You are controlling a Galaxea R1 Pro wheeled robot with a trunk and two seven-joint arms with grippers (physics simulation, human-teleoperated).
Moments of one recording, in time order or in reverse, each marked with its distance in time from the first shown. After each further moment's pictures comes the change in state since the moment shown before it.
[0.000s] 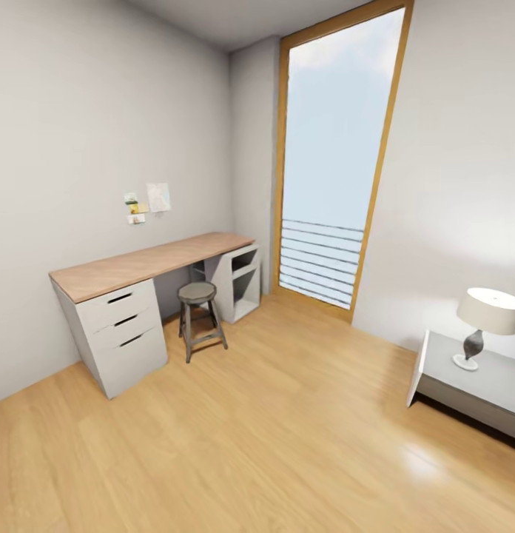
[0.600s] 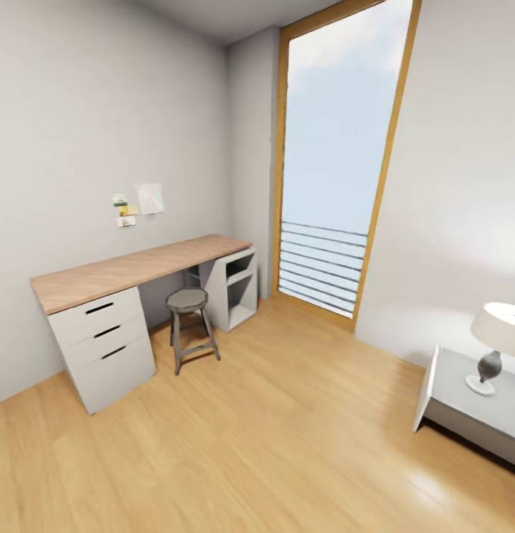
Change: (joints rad) left arm 0.000 0.000 0.000 0.000 -0.002 -0.003 0.000; right arm 0.000 0.002 0.005 0.000 0.000 0.002 0.001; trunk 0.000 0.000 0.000
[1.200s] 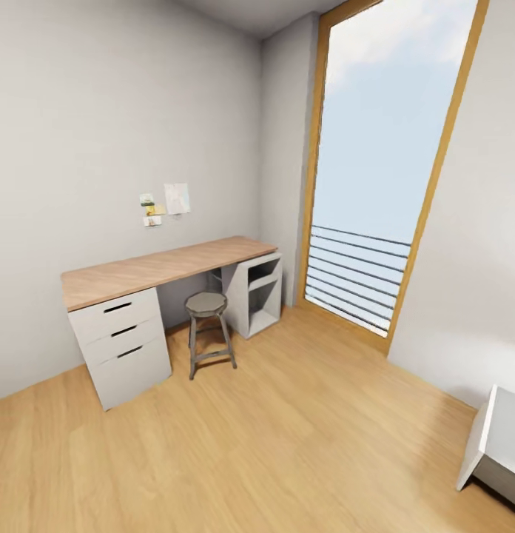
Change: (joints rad) left arm 0.000 0.000 0.001 0.000 0.000 -0.003 0.000; right arm 0.000 0.000 0.000 0.000 0.000 -0.001 0.000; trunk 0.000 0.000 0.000
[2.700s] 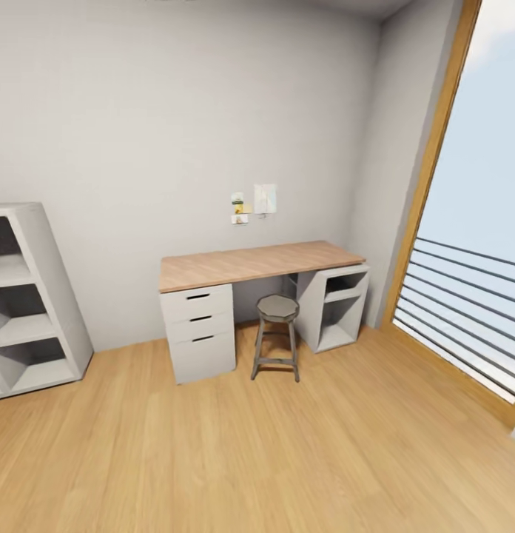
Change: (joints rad) left arm 0.000 0.005 -0.002 -0.001 0.254 -0.005 0.000; right arm 0.000 0.000 -0.003 0.000 -0.001 -0.001 -0.001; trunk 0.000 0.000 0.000
